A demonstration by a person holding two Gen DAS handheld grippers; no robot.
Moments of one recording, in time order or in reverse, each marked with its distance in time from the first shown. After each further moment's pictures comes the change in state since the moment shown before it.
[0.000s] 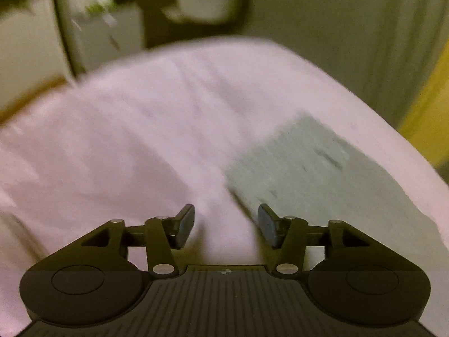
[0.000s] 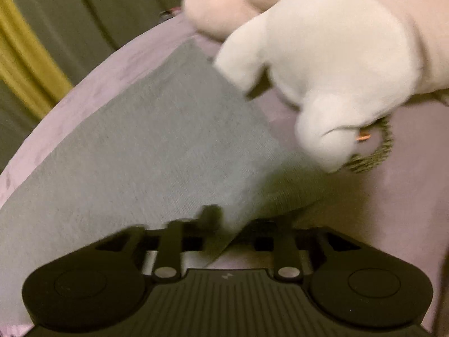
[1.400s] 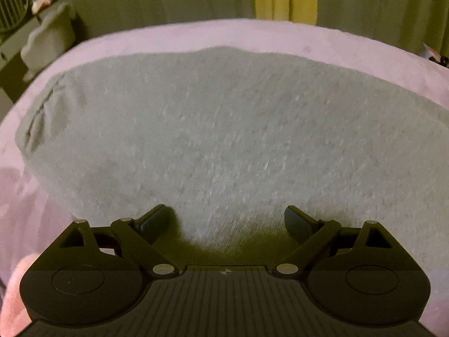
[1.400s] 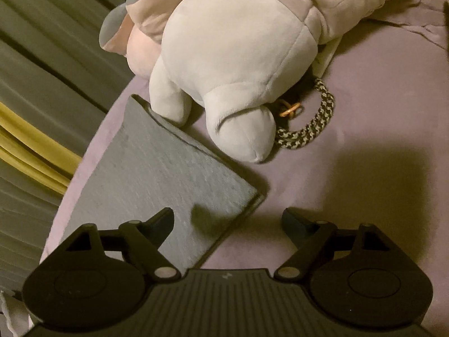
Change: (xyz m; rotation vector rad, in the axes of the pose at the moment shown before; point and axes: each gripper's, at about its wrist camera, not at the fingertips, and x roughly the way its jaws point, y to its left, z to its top) left arm -0.046 -0.191 -0.188 0.648 0.074 -0.286; right arm -0.004 -0.091 -0.040 0.323 -0.106 0.253
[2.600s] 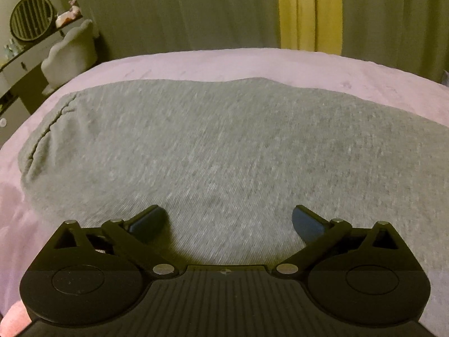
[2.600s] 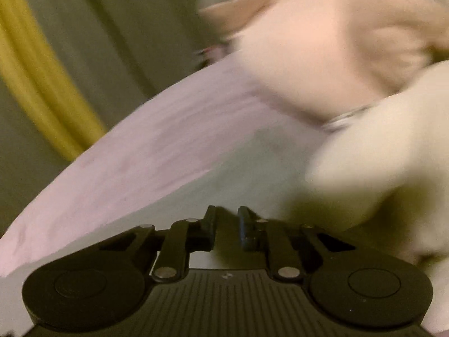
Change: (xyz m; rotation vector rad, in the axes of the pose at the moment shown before) left arm 0.039 0.001 0.021 -0.065 -0.132 0.083; right arm 0.121 0.152 0.077 -0.359 -0.066 -0.102
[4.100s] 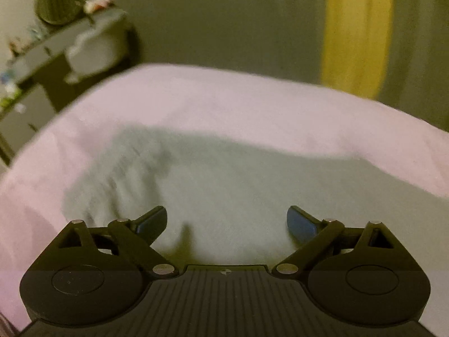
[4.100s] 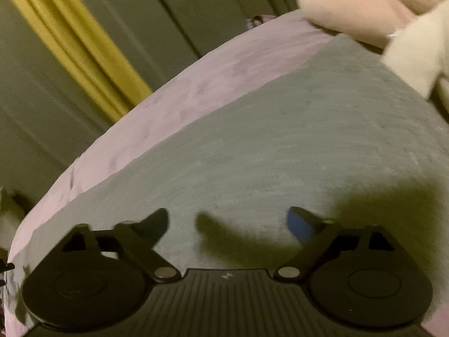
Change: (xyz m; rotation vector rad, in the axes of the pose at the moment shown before) left arm 0.009 0.107 0.067 -0.119 0.020 0.006; right arm -0.025 0.055 -0.093 -0.087 0.145 0.290
